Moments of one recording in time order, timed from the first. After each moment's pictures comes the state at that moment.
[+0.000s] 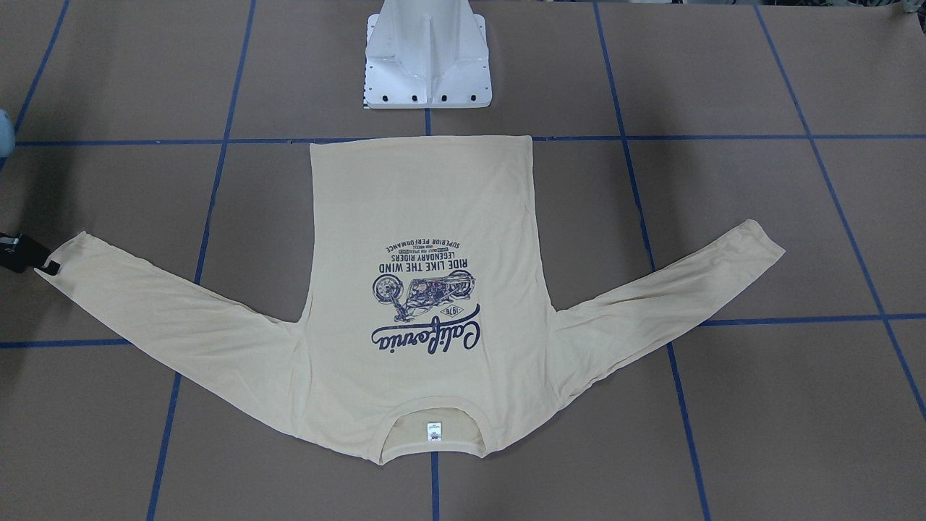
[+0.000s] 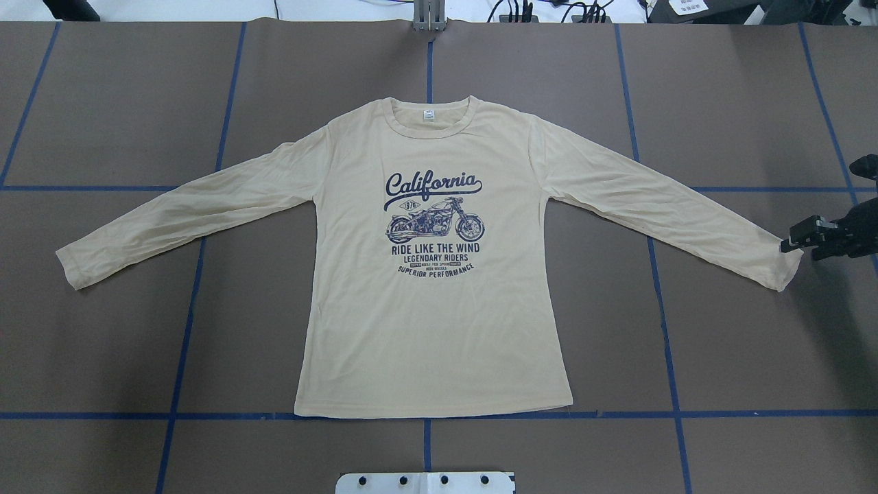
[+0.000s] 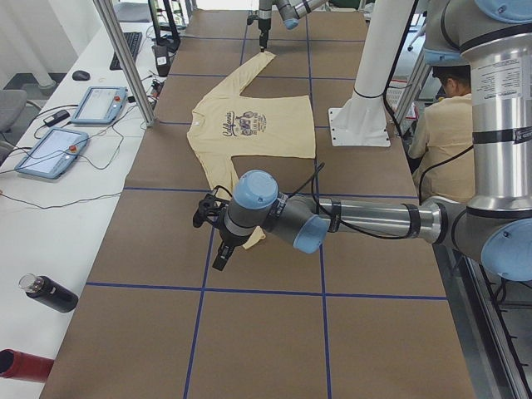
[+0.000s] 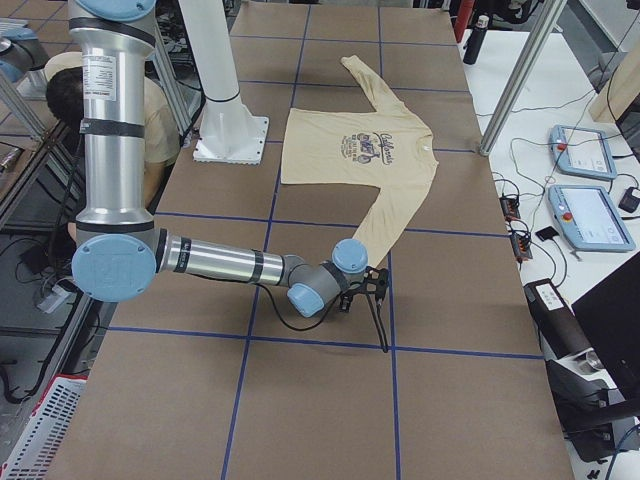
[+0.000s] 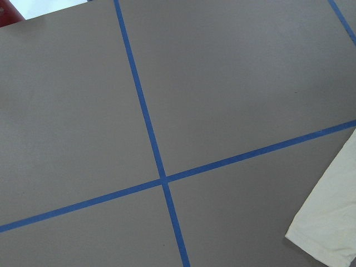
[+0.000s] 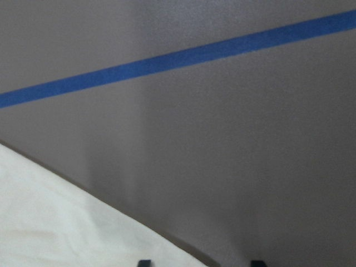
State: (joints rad) left arm -1.54 -1.42 -1.76 -2.03 -2.32 -0.08; right arm 1.11 -1.61 1.36 -0.71 2.34 0.93
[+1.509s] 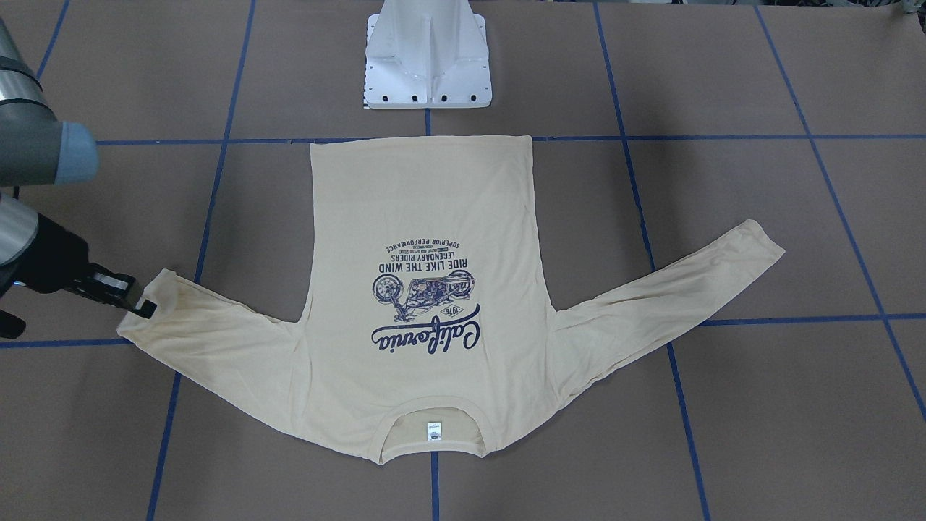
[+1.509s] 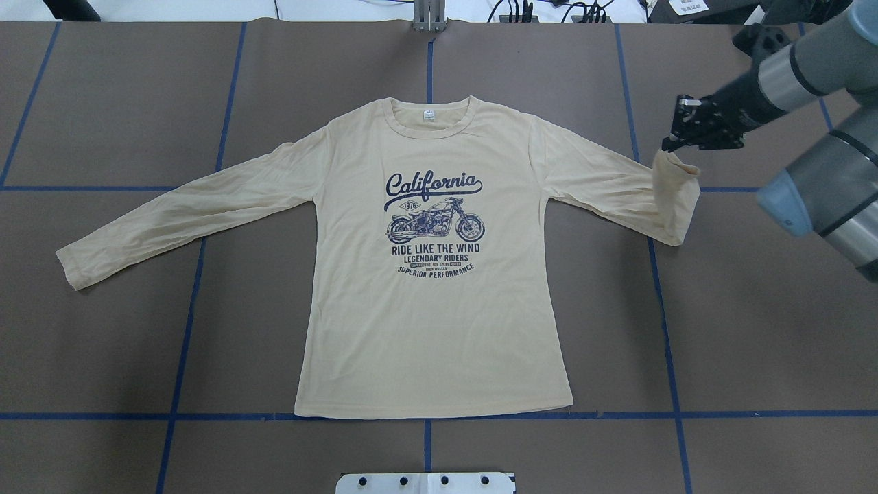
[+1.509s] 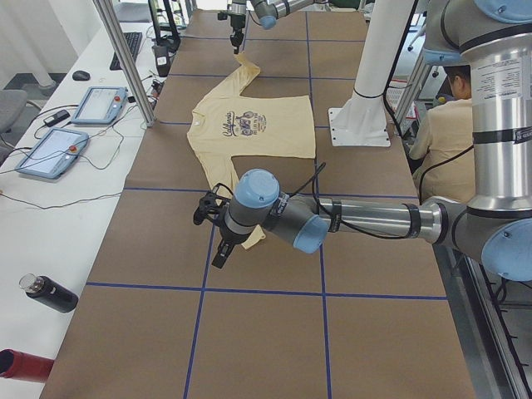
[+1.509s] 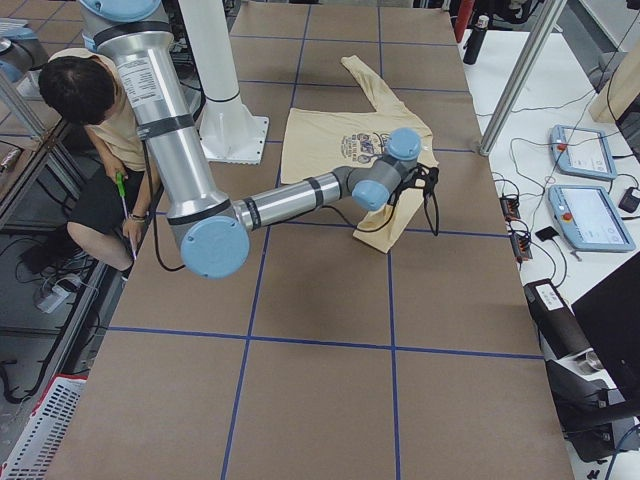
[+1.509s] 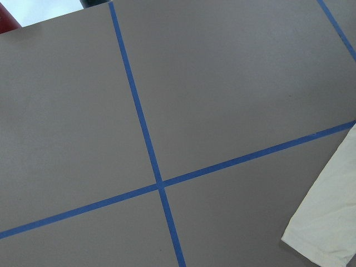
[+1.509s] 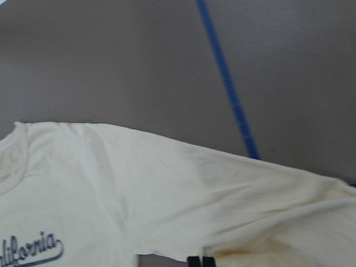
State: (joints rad) left arm -1.54 -1.42 -1.77 -2.06 -2.34 -0.08; right arm 1.04 -1.16 1.53 -1.04 2.34 1.31
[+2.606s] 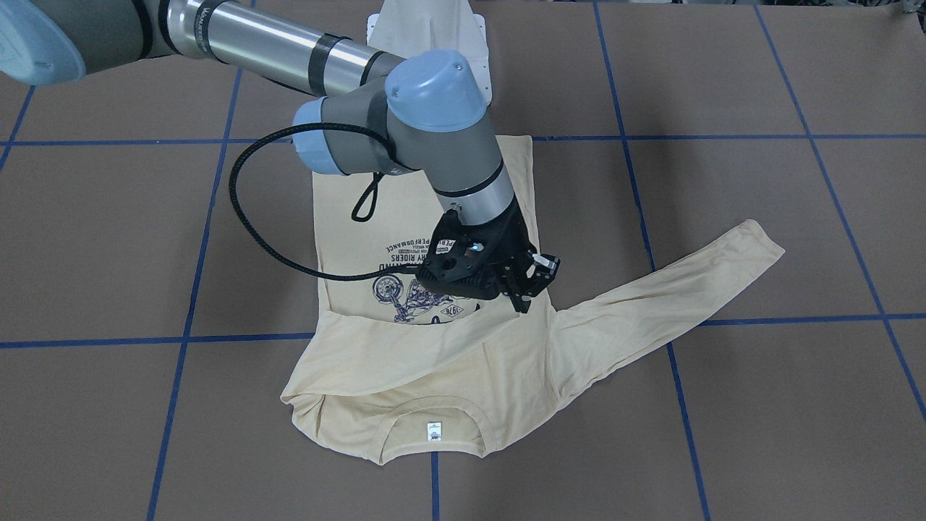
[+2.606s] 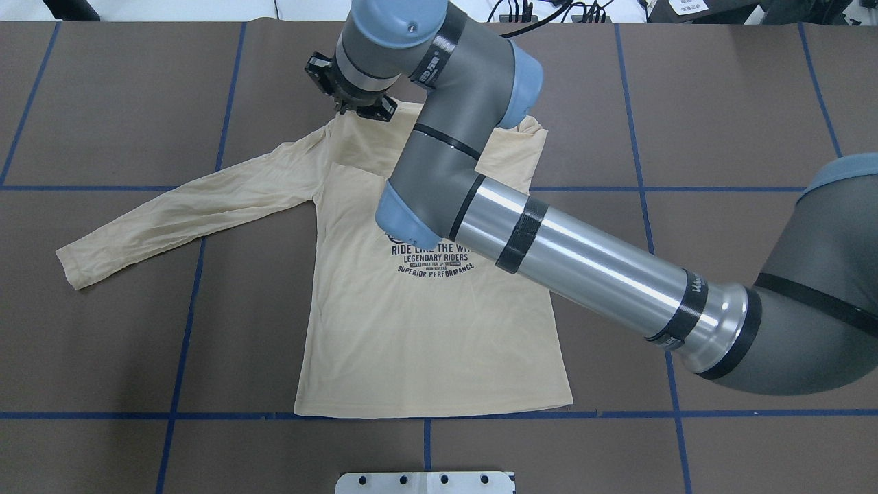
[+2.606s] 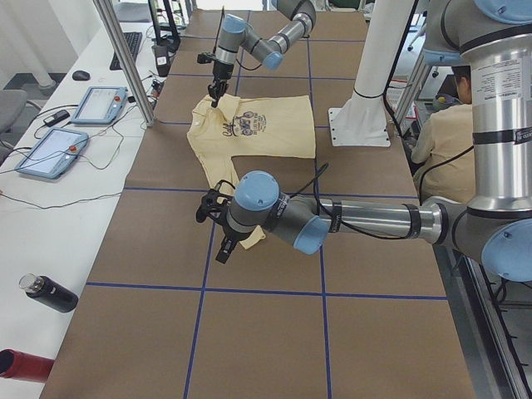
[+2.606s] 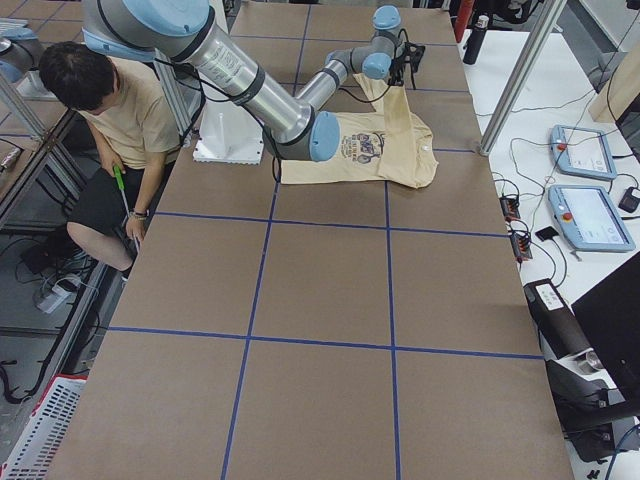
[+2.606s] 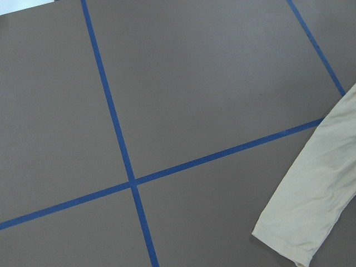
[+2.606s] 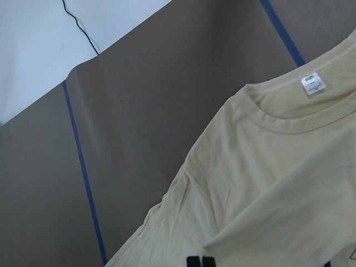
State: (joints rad) left arm -1.54 -1.42 -1.76 -2.06 -2.41 -0.09; right arm 0.65 -0.42 1.14 -1.13 1.83 1.66
